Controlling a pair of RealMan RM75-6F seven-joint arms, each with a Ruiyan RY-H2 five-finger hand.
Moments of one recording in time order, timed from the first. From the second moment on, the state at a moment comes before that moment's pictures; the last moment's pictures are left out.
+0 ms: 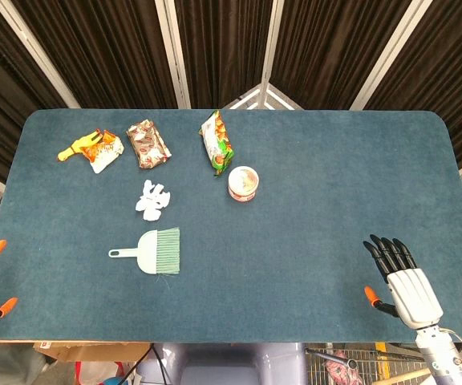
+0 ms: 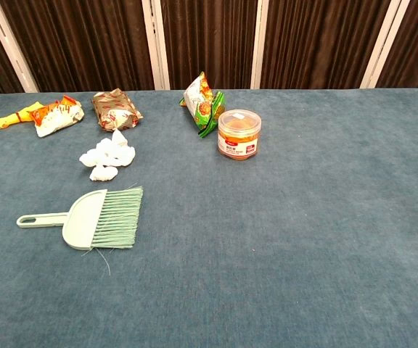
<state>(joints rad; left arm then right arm) 0.00 -1.07 0.01 -1.67 1.52 1.52 0.12 0.15 -1.17 -0.03 -1.59 -1.68 1.45 0.03</state>
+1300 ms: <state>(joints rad) -0.37 -1.34 -0.17 -1.71 1.12 1.13 0.66 0.16 -1.16 -0.03 -1.61 -1.67 1.44 0.08</state>
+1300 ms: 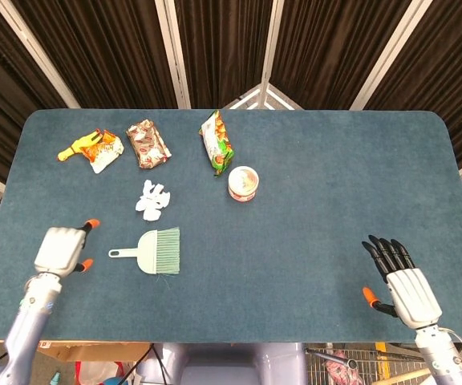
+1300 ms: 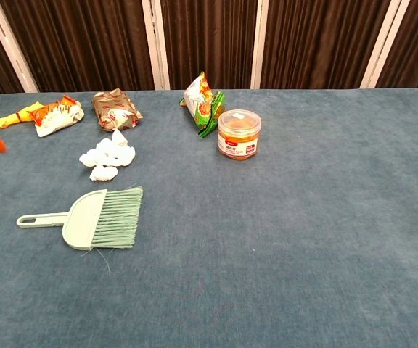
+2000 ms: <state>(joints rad) -0.52 -1.57 -0.19 -1.58 0.84 1.09 0.81 0.16 -1.16 -0.03 -1.61 -1.67 1.44 0.09</state>
